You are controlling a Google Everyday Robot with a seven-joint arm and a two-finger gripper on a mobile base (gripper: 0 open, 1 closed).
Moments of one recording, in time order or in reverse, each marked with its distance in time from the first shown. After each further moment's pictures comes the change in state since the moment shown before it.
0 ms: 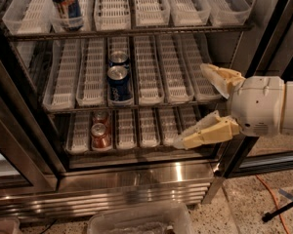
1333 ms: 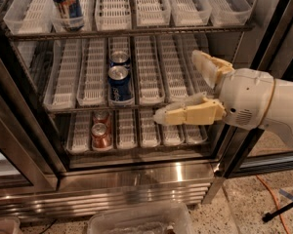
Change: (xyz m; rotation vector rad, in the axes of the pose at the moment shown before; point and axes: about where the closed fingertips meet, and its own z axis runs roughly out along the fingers) arm -0.042 -0.013 0.019 0.040 -0.269 0.168
